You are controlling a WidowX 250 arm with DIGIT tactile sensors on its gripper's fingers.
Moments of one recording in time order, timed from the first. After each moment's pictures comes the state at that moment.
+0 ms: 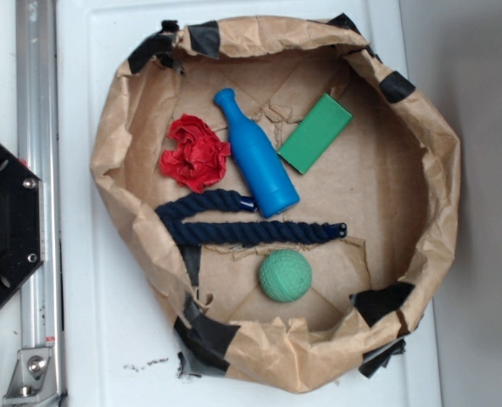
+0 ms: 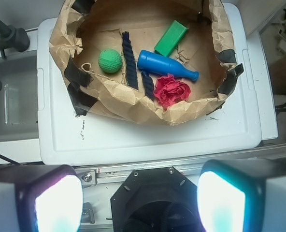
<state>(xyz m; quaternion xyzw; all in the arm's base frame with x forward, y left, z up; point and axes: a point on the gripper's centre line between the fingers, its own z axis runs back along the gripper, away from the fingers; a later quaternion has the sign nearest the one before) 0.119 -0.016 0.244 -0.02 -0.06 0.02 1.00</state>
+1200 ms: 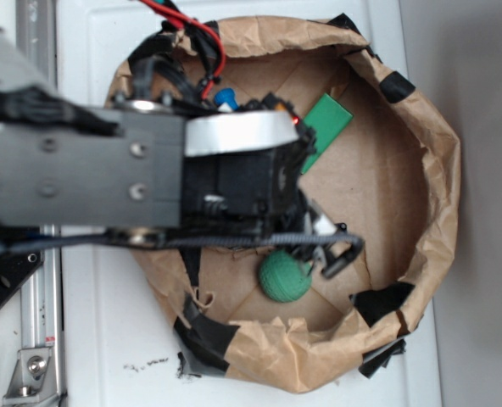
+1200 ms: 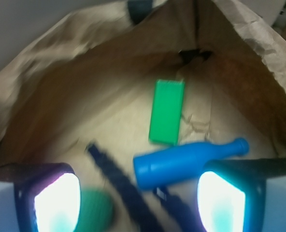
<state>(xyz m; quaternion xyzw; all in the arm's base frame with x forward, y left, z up) 0.265 0.005 0.116 0.00 -0.19 0.32 0.93</state>
